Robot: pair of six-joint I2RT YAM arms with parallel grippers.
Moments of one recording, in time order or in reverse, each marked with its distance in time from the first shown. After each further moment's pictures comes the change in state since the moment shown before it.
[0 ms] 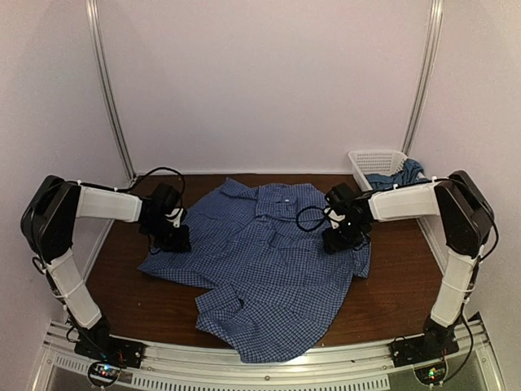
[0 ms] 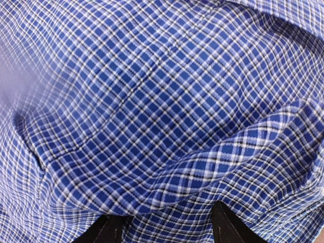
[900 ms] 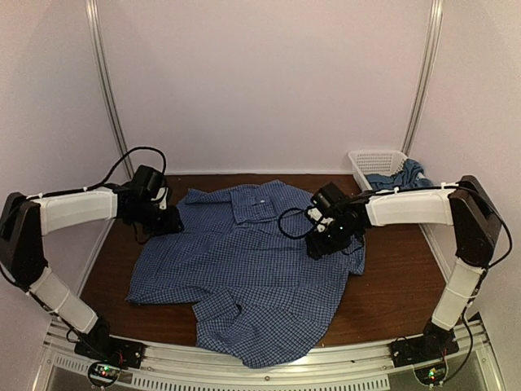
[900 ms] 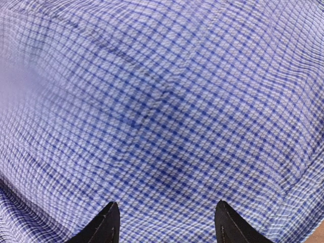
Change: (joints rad) left arm 0.026 -0.317 -0.067 -0.025 -0.033 -0.093; right arm 0.144 -0.082 0.019 -0.031 -0.033 0.016
